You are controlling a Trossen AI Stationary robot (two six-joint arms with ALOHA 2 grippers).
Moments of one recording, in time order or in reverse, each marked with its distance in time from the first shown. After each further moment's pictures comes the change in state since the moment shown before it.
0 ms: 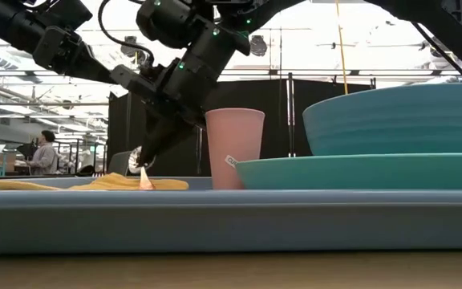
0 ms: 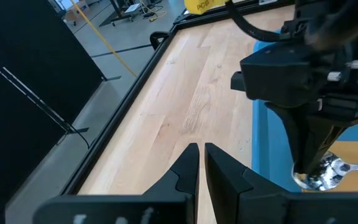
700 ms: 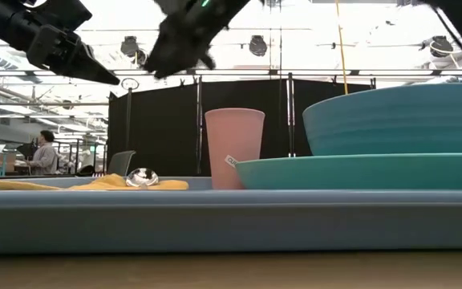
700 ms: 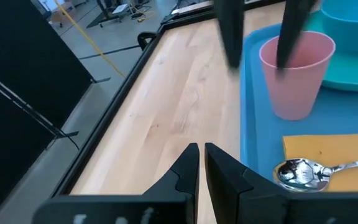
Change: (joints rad) left arm -0.002 0.000 0.000 -0.010 0.047 0.014; right arm -0.040 -0.227 0.003 0.009 -0.024 -0.516
